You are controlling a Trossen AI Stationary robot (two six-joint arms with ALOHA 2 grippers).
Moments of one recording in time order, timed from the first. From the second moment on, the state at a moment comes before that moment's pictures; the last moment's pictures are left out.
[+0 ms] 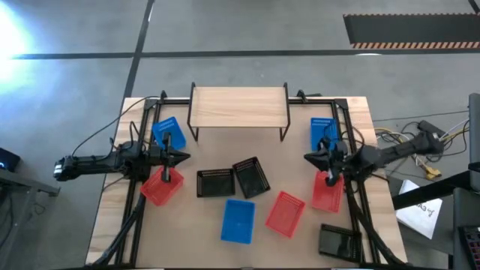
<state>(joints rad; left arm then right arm) 0.08 0.09 0.00 0.12 0.02 0.06 0.30 0.40 0.06 0.50 0.37 0.29</state>
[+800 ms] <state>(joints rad) 0.08 0.09 0.00 0.12 0.02 0.06 0.78 1.70 1.34 -0.70 0.52 0.95</state>
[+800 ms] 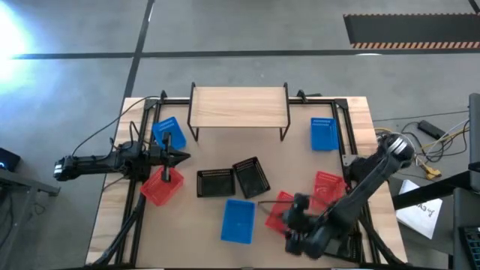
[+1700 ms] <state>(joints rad) 0.08 0.09 0.00 0.12 0.02 0.06 0.62 2.11 1.63 -1.12 0.15 0.82</state>
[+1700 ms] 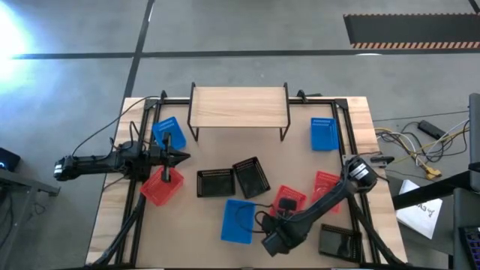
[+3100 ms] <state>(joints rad) 0.08 0.09 0.00 0.12 0.02 0.06 -0.39 1.70 1.61 -1.05 0.10 -0.30</state>
